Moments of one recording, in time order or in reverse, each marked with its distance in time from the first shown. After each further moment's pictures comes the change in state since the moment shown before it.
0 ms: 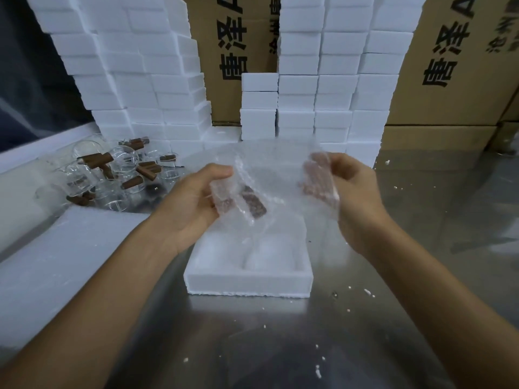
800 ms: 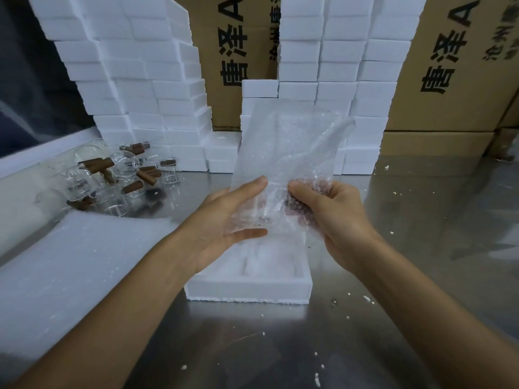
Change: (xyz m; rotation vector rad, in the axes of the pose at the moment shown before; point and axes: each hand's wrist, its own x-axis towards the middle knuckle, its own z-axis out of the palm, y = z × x) left_hand -0.007 -0.019 0.020 0.216 -0.103 -0.076; right_hand -0.008 0.013 0.010 -0.073 -0.026 0.098
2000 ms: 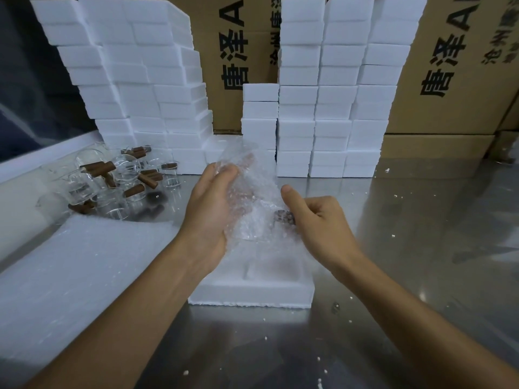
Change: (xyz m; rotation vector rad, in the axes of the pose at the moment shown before) left_hand -0.008 0.011 0.020 -0.111 0.299 0.291; right_hand -0.010 0.013 0.006 -0.474 -0.073 -0.278
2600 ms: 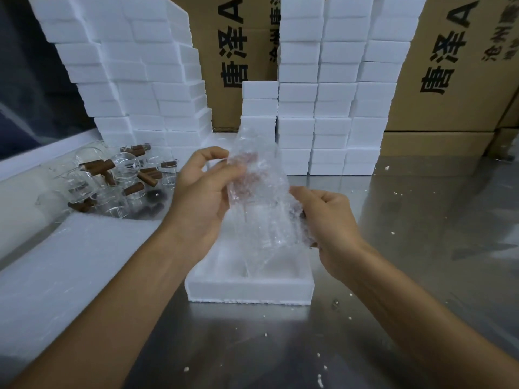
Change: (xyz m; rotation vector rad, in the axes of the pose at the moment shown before) left_hand 0.004 0.014 -0.006 -0.085 -0.081 0.111; right_hand 0.007 -0.002 0.001 0.368 0.065 0.339
